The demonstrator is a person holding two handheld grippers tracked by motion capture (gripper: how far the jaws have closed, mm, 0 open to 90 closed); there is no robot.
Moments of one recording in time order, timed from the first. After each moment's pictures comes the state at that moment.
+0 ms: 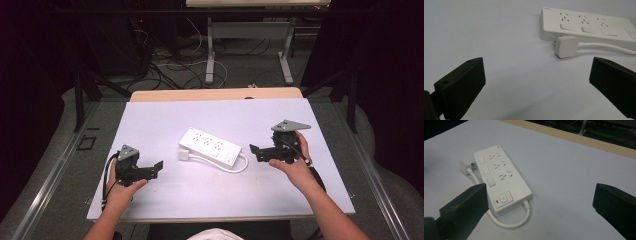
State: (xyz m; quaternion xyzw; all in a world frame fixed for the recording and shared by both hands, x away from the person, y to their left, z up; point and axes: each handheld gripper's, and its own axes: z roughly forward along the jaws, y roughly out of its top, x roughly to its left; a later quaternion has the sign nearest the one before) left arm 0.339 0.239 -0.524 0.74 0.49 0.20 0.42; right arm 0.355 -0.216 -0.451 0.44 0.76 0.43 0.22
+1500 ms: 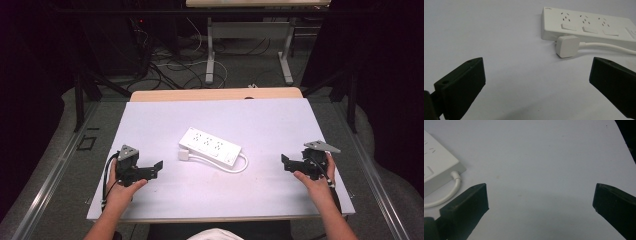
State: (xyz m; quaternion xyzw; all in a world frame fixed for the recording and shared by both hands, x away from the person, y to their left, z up) left arm 0.339 0.240 -0.524 0.74 0.49 0.19 0.41; right arm 0.340 -0.301 -0.523 0.56 0.68 0.39 0.28
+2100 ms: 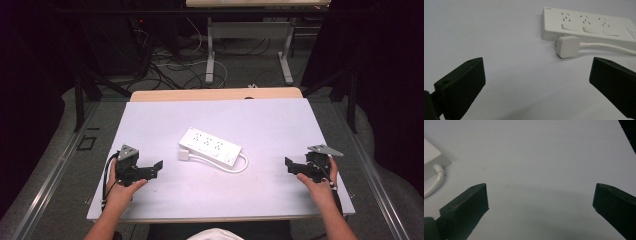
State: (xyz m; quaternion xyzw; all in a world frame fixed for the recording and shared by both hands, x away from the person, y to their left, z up) left arm 0.340 0.240 -0.524 0.74 0.49 0.20 0.41; right arm 0.340 -0.314 -0.541 0.58 0.67 0.38 0.27
